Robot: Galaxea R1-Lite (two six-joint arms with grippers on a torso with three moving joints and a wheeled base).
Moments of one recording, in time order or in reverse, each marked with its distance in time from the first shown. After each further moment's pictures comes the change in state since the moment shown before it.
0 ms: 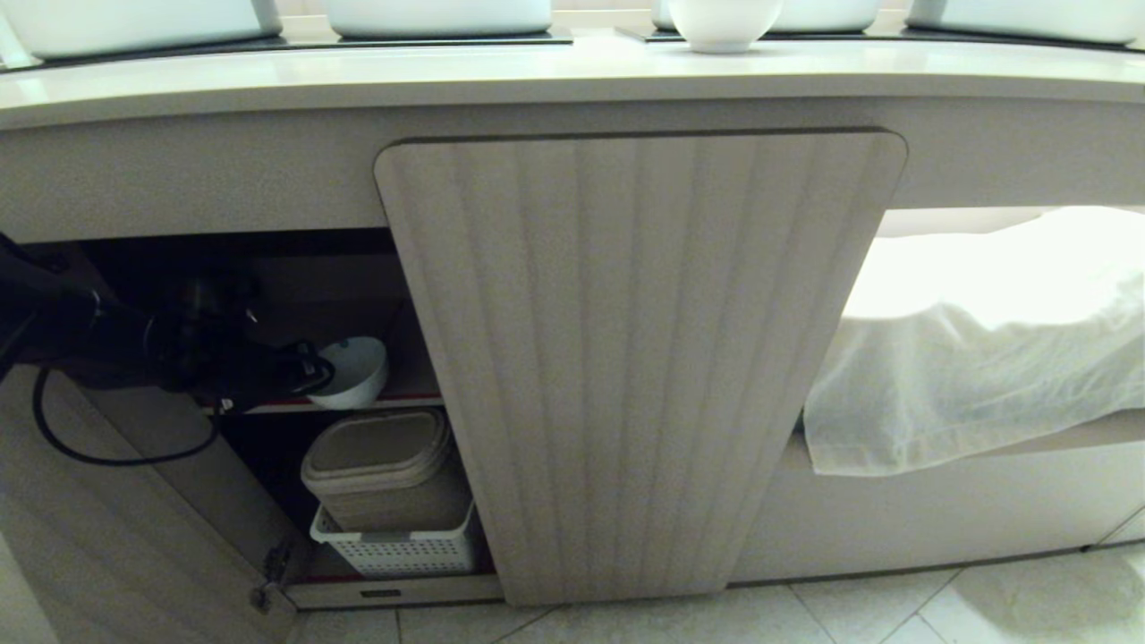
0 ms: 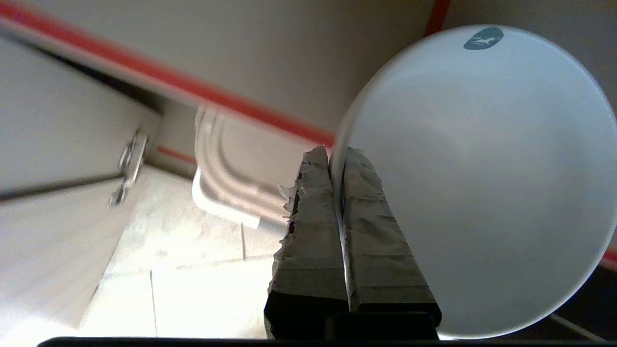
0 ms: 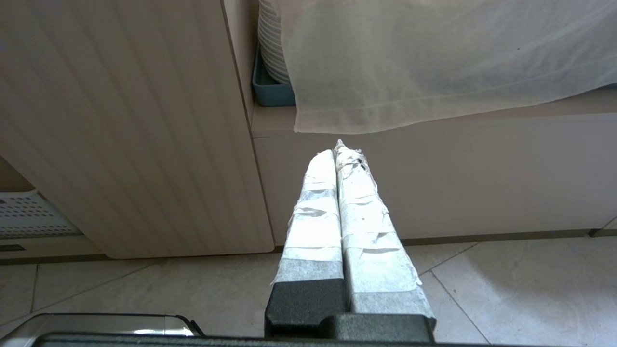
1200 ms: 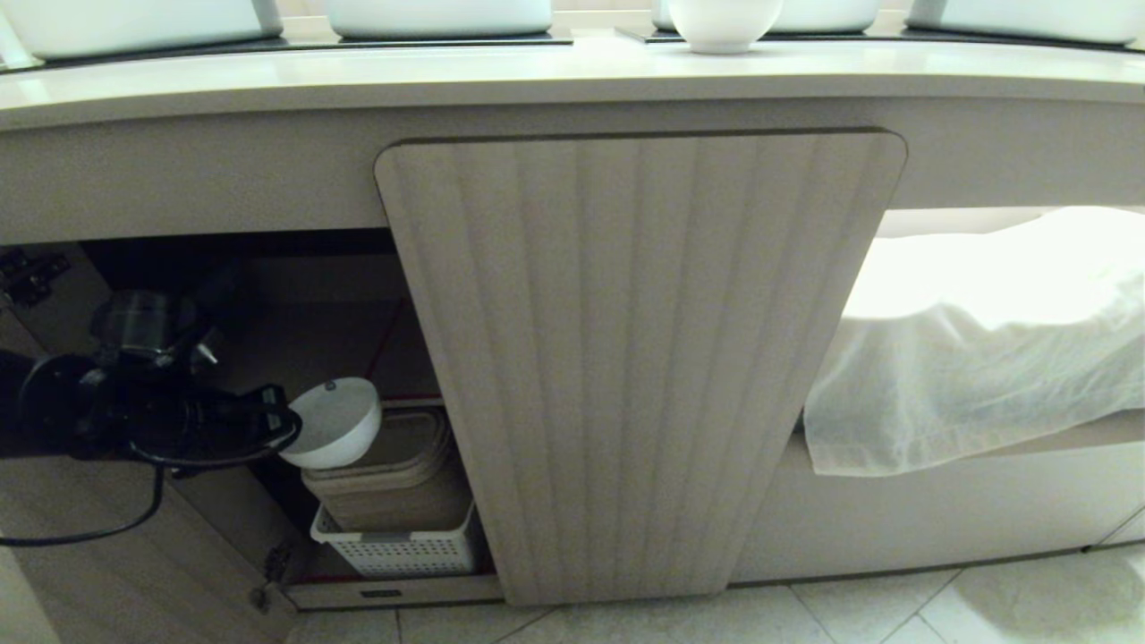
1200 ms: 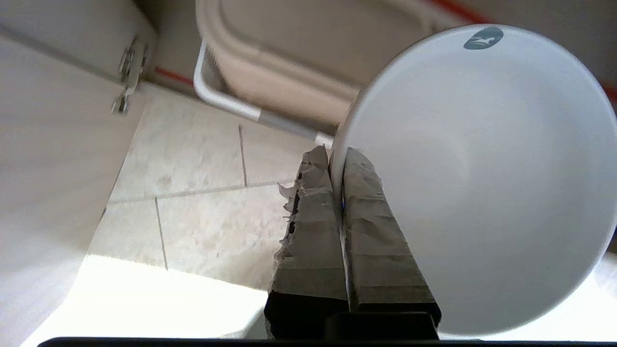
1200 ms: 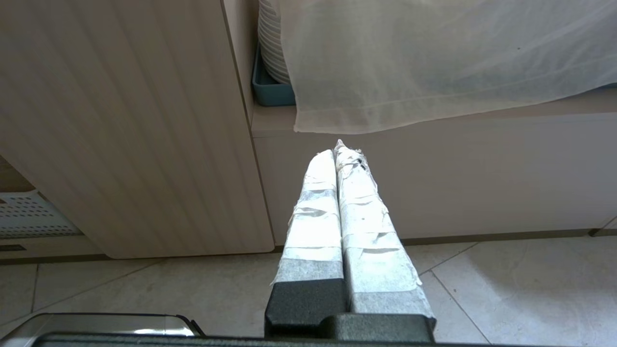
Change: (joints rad) left arm -0.028 -0.331 0.405 -0.003 -0.031 0.002; right arm 0.000 -0.001 0.000 0.001 0.000 0.001
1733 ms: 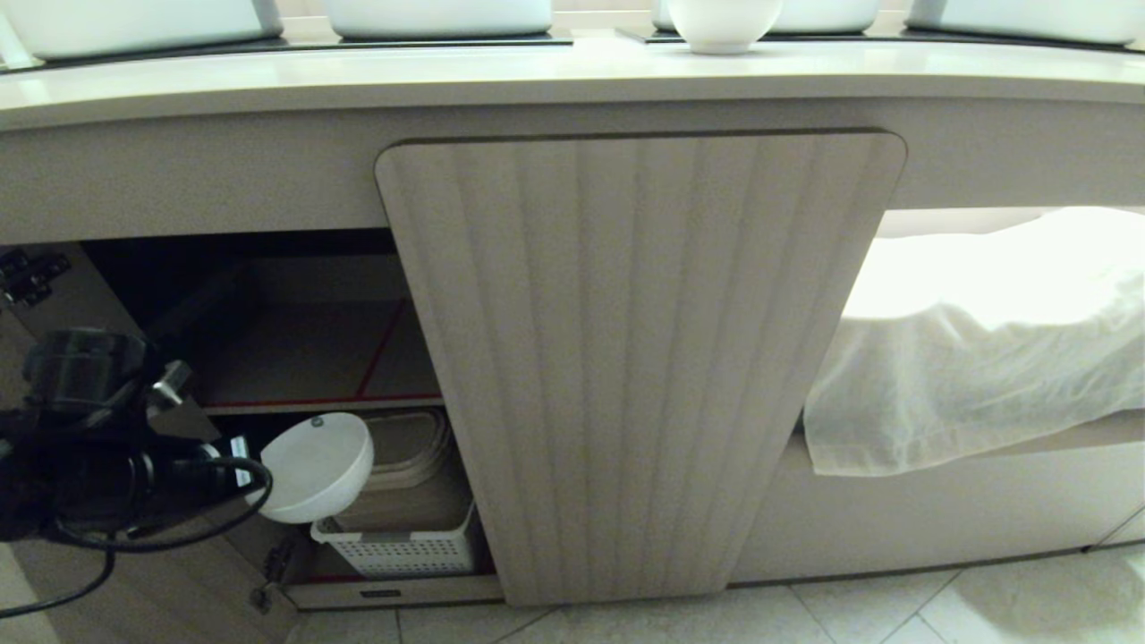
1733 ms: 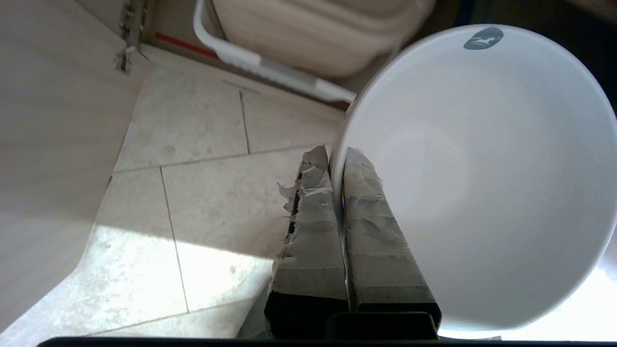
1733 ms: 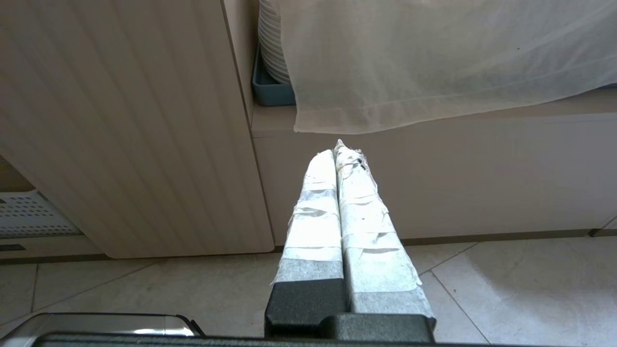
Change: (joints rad) left arm -0.040 -0.226 0.226 0.002 0.007 0.006; right arm 0.000 0.000 0.000 0.000 0.000 -0.001
